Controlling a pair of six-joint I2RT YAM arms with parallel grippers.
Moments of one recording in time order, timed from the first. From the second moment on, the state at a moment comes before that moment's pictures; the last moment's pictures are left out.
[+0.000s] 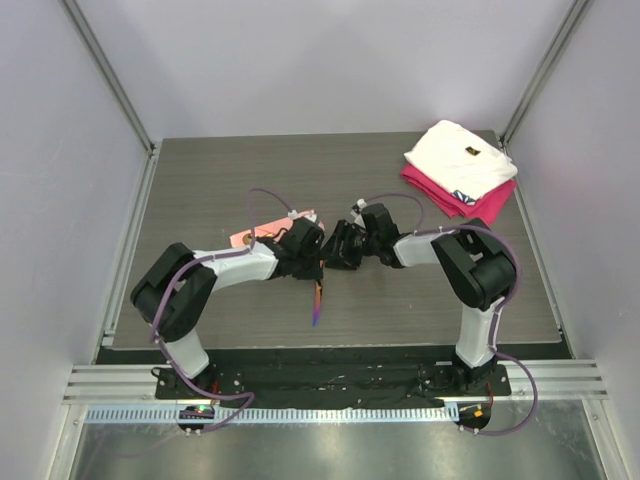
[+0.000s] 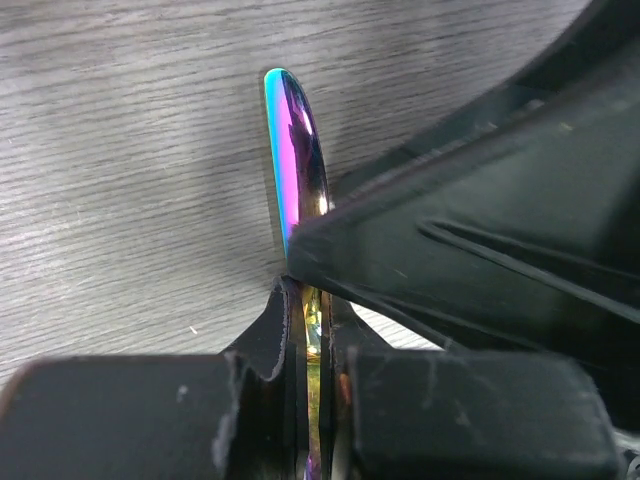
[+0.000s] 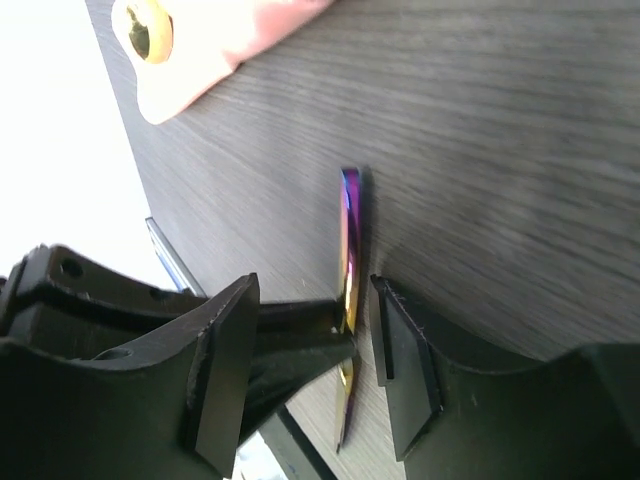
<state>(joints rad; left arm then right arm) -0.75 1.72 0.96 -0.20 -0.03 -0.68 0.53 1.90 0.89 0.32 -0.55 0.95</state>
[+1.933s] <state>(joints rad) -0.70 1.55 0.58 0.26 0.04 -0.82 0.86 1.91 1.12 -0.08 0.19 0.84</state>
